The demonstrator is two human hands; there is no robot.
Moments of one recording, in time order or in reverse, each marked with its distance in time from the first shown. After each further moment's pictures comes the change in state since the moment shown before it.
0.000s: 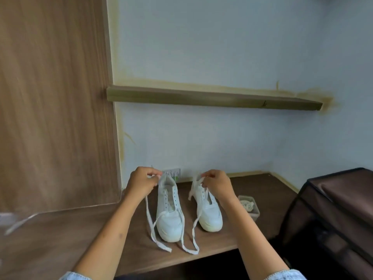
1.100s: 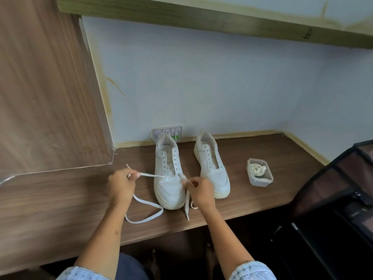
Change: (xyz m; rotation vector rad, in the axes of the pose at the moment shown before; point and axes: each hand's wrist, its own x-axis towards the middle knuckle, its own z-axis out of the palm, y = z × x) left_hand 0.007 -0.165 0.063 0.277 0.236 -0.255; right_hand 0.020 0.150 0.117 -0.095 -0.071 0.147
